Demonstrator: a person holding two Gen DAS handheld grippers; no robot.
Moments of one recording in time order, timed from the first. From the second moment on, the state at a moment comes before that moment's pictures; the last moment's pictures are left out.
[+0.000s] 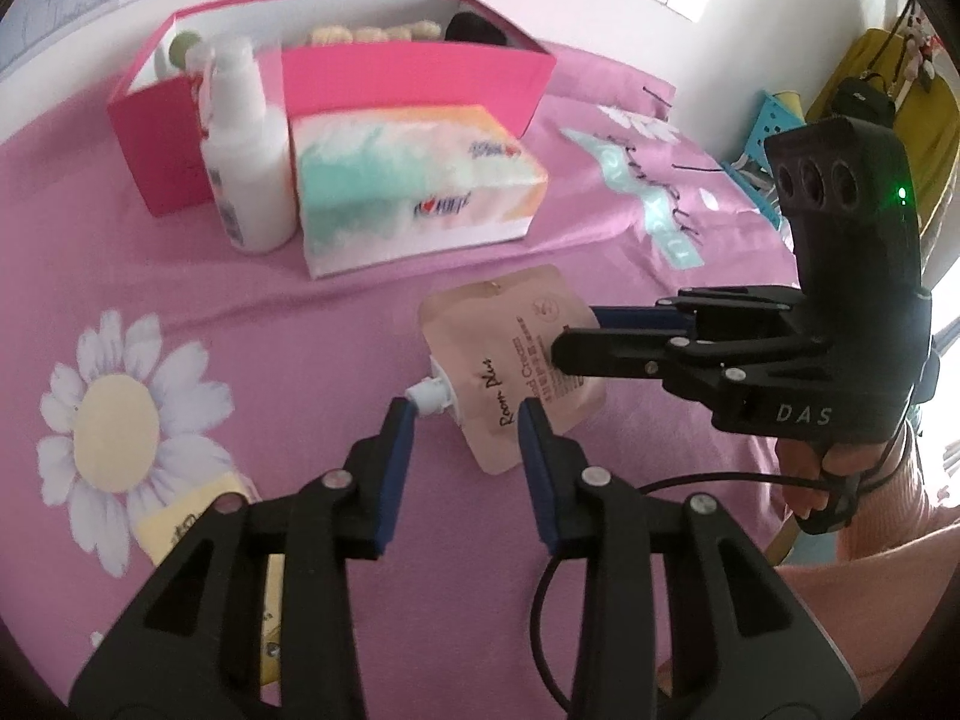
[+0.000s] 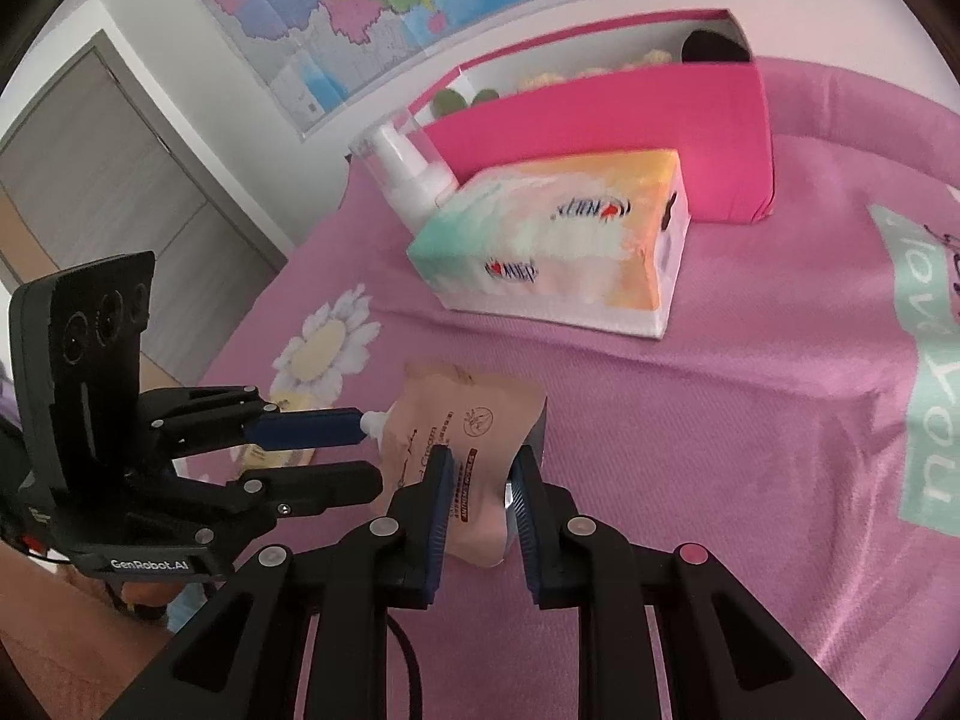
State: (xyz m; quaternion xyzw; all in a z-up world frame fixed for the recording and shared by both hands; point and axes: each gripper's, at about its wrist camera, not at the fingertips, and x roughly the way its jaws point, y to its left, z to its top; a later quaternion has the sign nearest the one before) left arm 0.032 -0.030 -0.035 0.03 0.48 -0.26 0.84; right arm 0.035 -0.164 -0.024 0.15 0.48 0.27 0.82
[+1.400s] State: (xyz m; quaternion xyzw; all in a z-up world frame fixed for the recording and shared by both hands) left arm 0.045 -0.042 0.026 0.04 0.39 -0.26 0.88; right arm 0.053 -0.185 0.042 0.13 0.40 0.26 0.87
